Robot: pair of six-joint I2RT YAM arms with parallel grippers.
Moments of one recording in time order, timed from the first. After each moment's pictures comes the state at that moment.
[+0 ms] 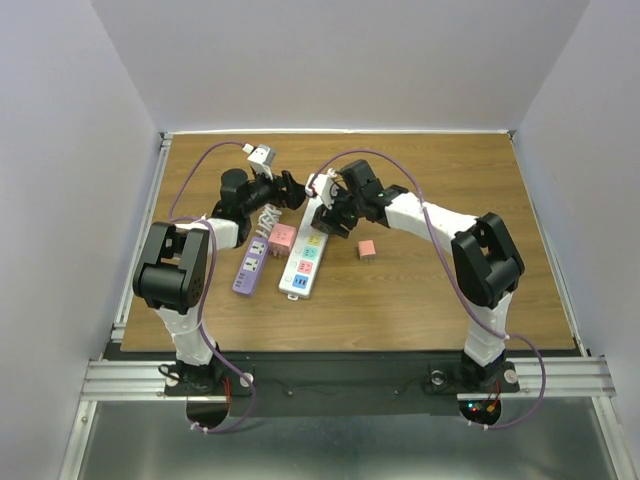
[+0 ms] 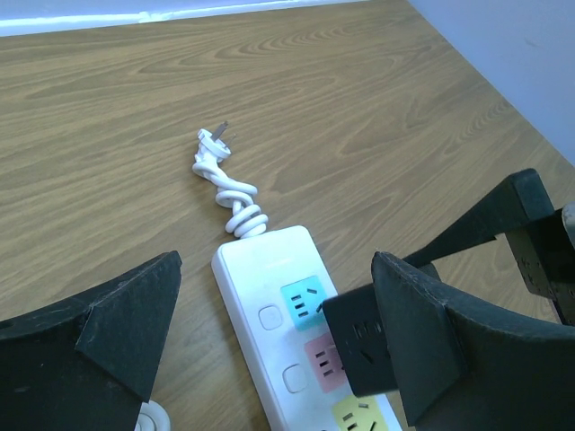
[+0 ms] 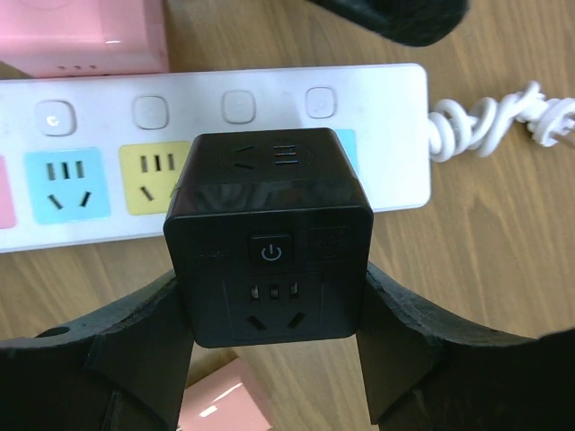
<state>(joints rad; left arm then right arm) -0.23 1.79 0.90 0.78 0.55 -0.32 0.63 1.93 1.44 -0.31 -0.28 -0.54</state>
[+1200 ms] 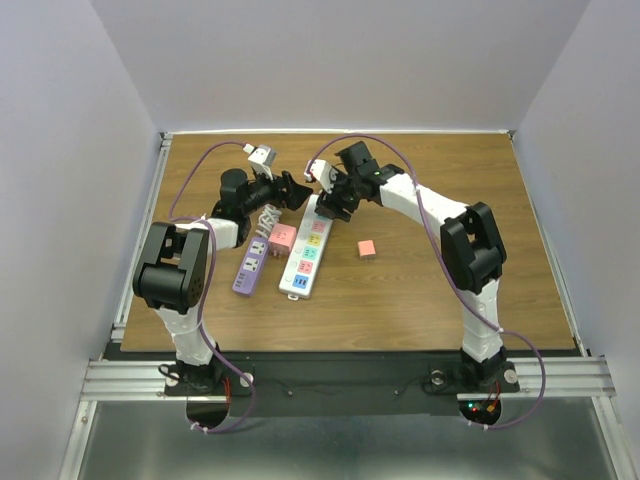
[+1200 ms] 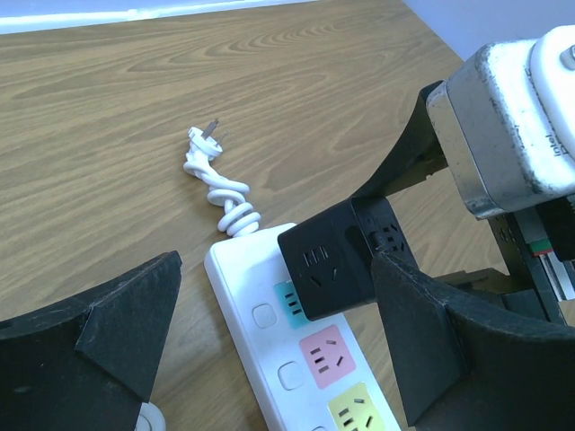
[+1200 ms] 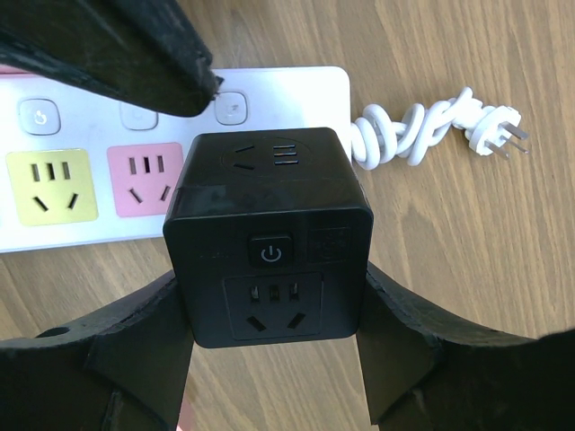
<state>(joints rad) -0.23 1.79 0.90 0.78 0.58 -0.32 0.57 2.08 1.72 -0.49 -0.26 -0.65</state>
